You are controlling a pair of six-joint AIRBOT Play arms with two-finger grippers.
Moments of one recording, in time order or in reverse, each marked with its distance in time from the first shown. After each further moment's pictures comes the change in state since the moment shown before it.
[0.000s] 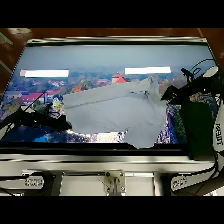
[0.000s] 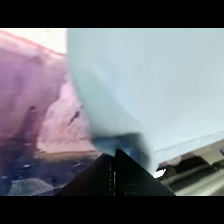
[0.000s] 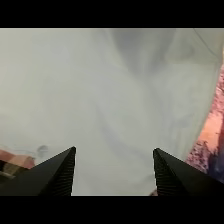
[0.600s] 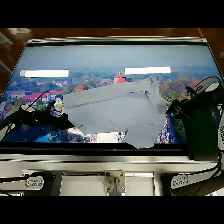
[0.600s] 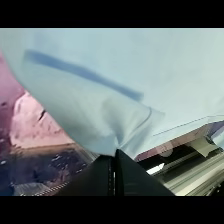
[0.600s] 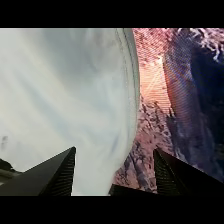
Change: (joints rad) left arm -0.018 0.031 0.000 -0.062 -0.007 0.054; right arm -0.107 -0.012 -0.220 -0.009 -0.029 -0.002
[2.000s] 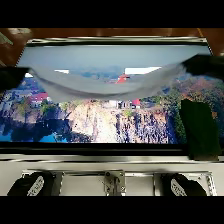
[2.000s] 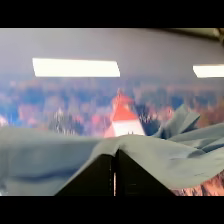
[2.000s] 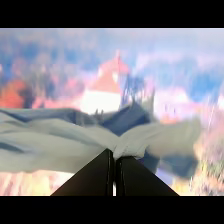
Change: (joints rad) left arm 0.000 0.757 0.362 -0.003 0.234 0.062; right arm 0.234 0.716 0.154 0.075 -0.365 -0.124
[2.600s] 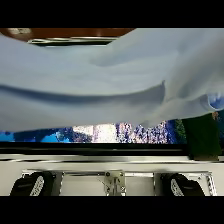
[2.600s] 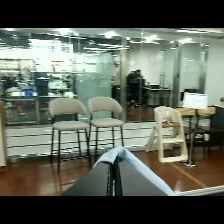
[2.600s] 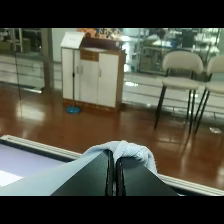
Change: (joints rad) left arm 0.000 0.259 0.424 0.233 0.065 -0.166; right arm 0.001 0.273 0.402 0.037 -0.050 0.034
